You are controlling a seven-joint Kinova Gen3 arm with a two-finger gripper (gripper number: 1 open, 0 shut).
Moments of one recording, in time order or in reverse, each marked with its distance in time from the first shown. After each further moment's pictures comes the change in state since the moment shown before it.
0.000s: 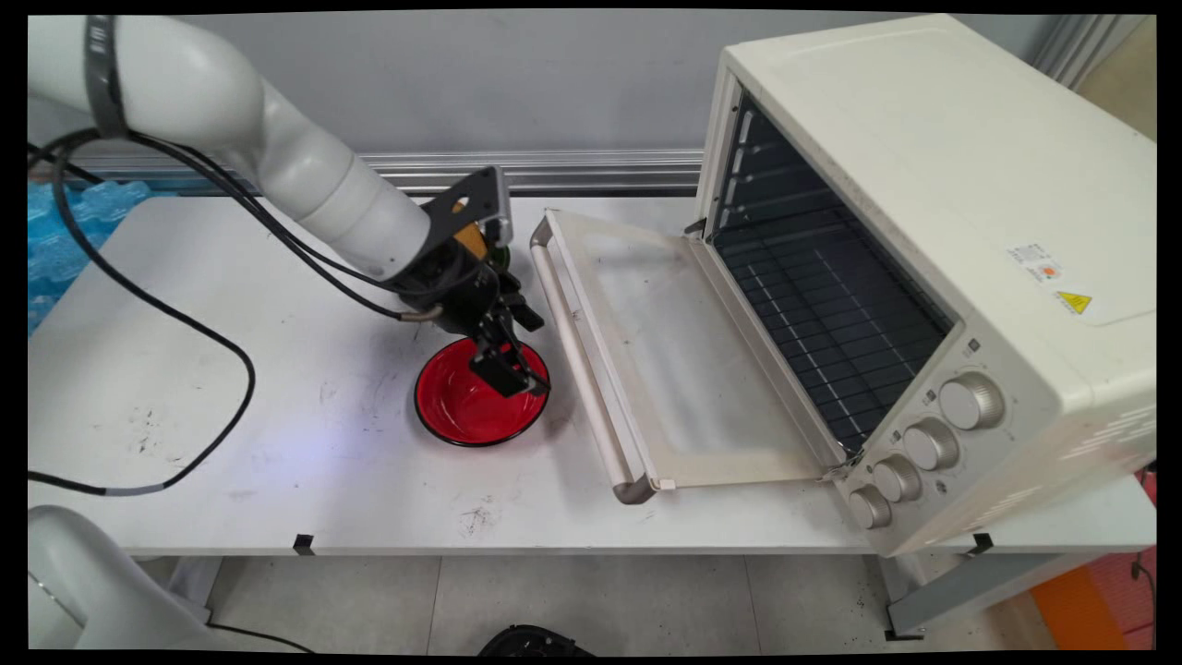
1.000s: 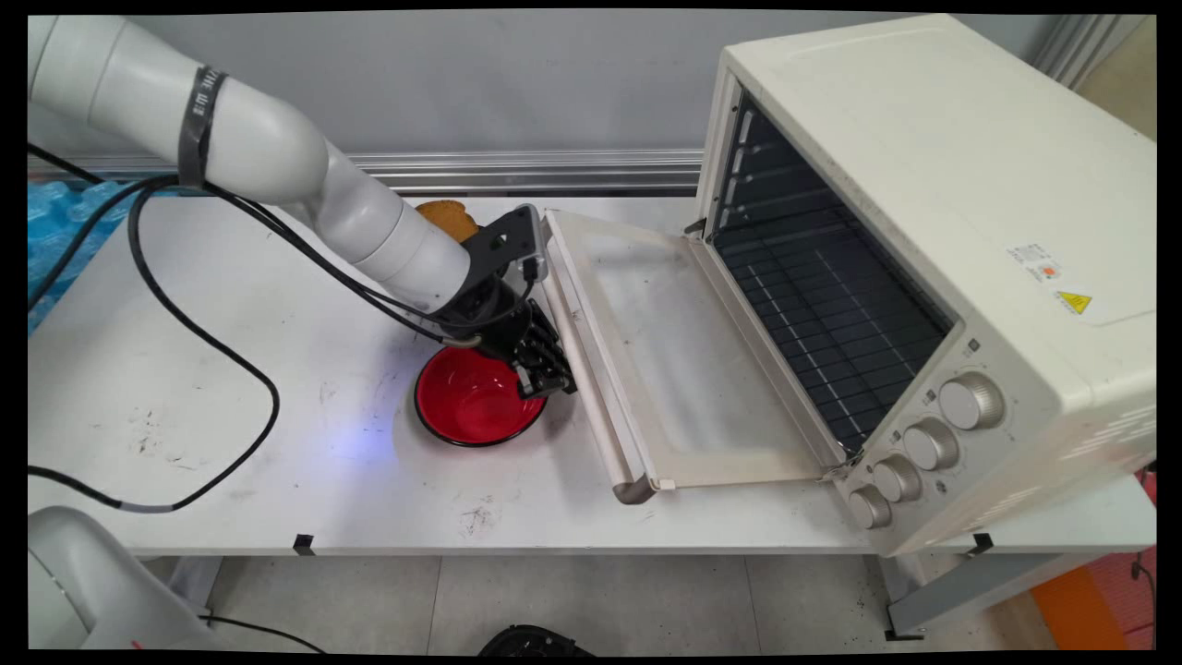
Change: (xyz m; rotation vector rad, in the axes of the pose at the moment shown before) arm -0.005 -0.003 0.053 0.000 0.020 -0.005
